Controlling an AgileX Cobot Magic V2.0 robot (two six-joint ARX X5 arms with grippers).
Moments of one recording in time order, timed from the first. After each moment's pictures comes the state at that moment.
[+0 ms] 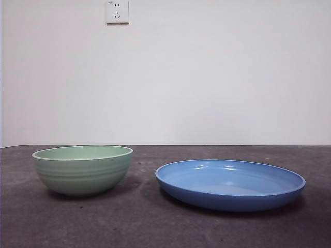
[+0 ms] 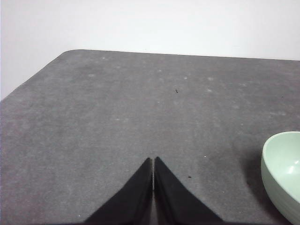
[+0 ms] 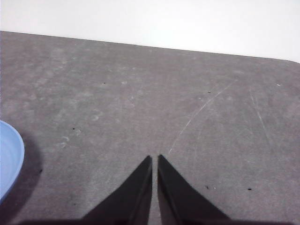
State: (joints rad) left arm 0.00 0.01 0.03 -0.16 0.00 -0.04; right arm 0.00 0.01 0.02 -0.16 0.03 -0.05
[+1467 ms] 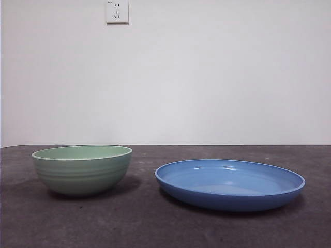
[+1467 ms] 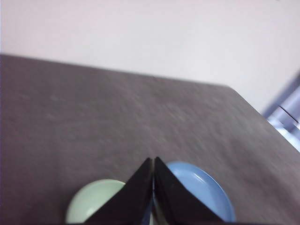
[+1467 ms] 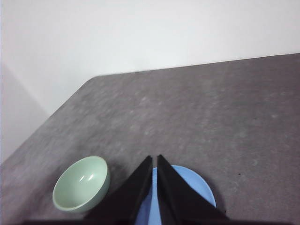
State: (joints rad) left arm -0.10 0.62 0.85 -0.48 0.50 -0.28; right arm 0.00 0.51 0.86 -0.61 -0.53 0.26
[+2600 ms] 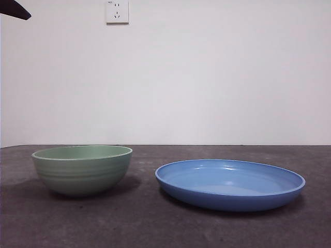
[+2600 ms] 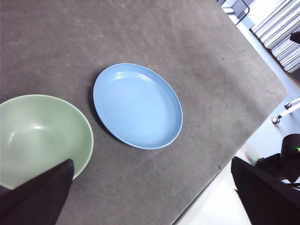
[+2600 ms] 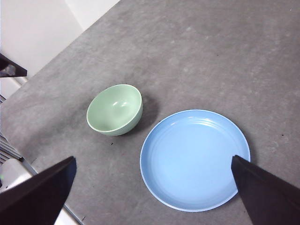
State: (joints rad) left arm -0.34 0.82 0.96 -0.78 0.58 -0.15; right arm 0.23 0.66 1.01 -0.88 -0.52 0.08
